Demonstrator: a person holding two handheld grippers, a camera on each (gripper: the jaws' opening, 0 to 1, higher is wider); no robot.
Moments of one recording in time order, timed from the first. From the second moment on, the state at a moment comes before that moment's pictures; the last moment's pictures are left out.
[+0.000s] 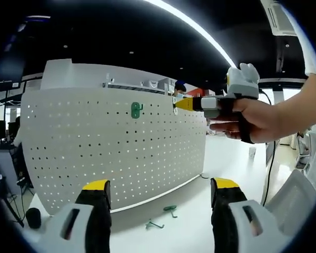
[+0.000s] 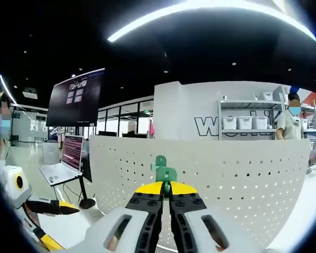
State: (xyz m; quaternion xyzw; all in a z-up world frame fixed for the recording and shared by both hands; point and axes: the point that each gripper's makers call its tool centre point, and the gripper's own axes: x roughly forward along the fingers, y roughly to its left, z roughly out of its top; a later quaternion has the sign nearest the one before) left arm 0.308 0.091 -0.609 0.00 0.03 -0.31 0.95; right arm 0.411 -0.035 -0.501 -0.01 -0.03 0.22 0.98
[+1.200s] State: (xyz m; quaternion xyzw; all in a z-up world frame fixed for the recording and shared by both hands) left arm 0.308 0.108 -0.612 -0.01 0.03 -0.28 0.96; right arm 0.470 -0.036 -0.492 0.00 -0.06 0.14 0.99
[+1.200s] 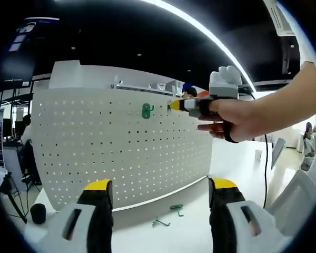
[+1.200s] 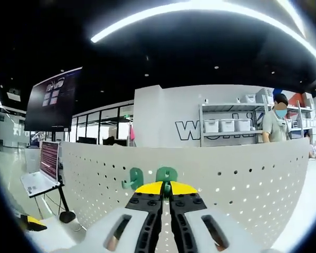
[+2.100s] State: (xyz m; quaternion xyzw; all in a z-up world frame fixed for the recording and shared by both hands) left arm 0.314 0.118 -0.622 -0.01 0.04 -0.26 0.96; right arm 0.494 -0.031 -0.502 0.01 -0.04 0.14 0.99
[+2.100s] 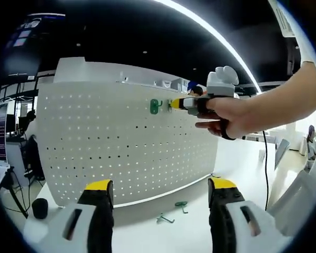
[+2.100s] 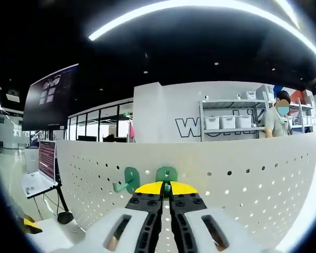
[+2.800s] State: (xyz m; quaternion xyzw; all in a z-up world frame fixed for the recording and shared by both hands) left arm 0.313 0.115 -0.629 -0.02 0.05 -0.27 0.96; right arm 0.500 -0.029 -0.504 0.01 -0.02 0.10 0.99
